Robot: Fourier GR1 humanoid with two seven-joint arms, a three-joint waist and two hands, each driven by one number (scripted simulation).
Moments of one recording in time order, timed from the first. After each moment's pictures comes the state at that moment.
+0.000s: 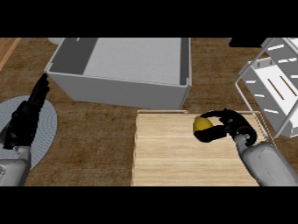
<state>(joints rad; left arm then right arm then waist) -0.15 0.33 -0.01 -1.47 -0.10 0.14 0.07 -0.33 -0.31 0.35 -1.41 -0.06 -0.09 1.10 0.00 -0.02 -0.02</state>
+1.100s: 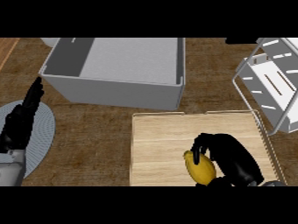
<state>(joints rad) -0.12 0.33 0.03 -1.46 -0.11 0.13 0.07 -0.21 -0.54 0.69 -1.84 0.34 0.02 0.65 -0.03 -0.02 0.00</state>
